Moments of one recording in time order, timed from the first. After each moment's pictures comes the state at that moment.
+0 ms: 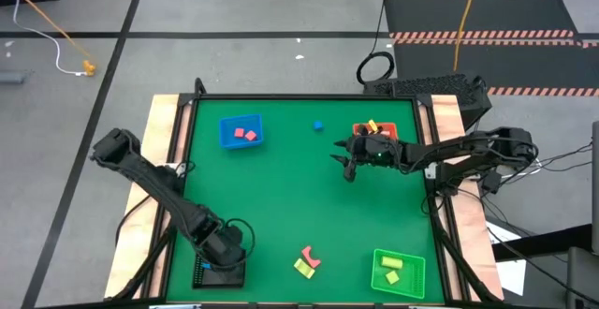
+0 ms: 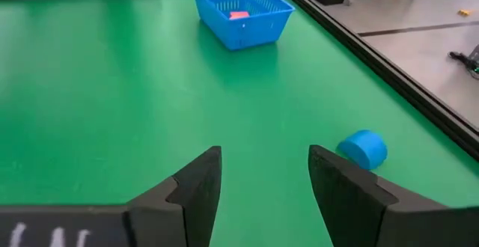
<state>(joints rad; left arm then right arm) -0.69 1.54 0.99 -0.63 0.37 -1.51 -0.18 1.33 0.43 0.47 0.15 0.01</state>
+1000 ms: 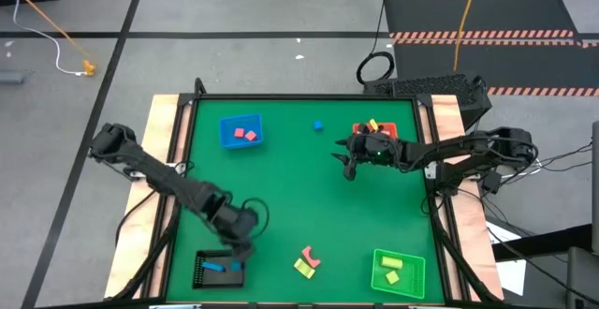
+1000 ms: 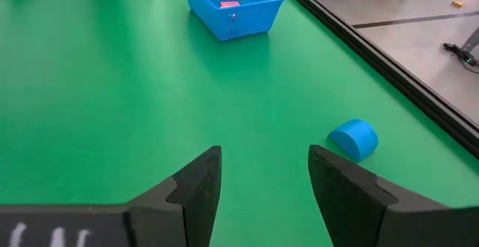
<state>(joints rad) -0.51 1.46 1.01 -0.57 0.36 -1.28 -0.21 1.33 0.43 0.45 0.16 0.01</state>
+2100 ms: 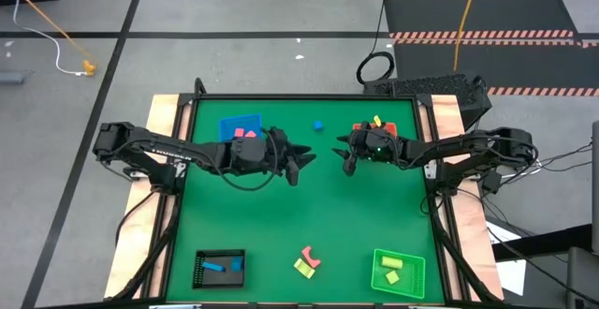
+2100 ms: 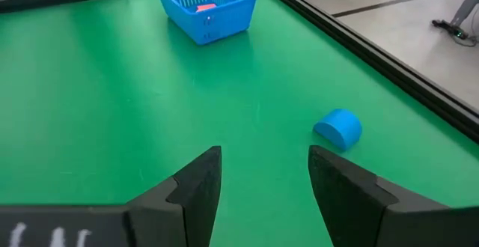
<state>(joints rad) -0.06 1.47 1.01 0.27 -0.31 -0.58 -0.25 1.33 0.43 0.45 0.16 0.10</state>
